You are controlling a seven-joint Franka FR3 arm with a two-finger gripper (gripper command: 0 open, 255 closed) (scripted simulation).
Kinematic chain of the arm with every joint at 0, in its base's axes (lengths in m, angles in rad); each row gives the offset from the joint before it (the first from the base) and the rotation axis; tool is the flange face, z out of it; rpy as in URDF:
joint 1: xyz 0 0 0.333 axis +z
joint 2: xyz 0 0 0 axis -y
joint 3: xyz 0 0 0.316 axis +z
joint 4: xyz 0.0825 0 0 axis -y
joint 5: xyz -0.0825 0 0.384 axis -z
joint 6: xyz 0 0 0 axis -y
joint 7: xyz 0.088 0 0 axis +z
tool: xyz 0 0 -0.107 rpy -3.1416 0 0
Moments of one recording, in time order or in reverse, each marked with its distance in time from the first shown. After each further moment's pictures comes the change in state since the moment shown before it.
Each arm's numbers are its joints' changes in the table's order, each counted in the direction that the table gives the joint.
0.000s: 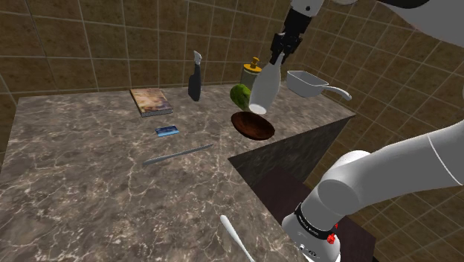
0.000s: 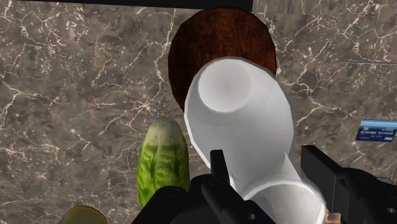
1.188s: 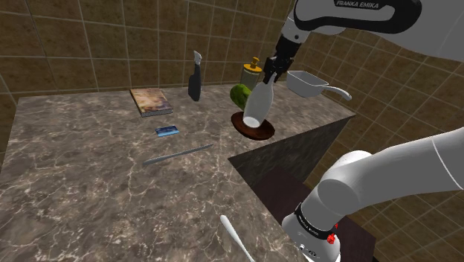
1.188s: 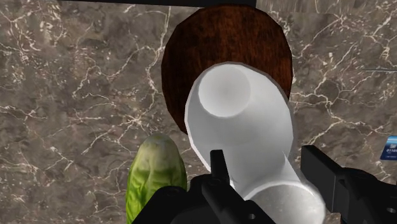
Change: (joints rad) arm -0.007 0.042 -0.008 -0.232 0.011 0.190 -0.004
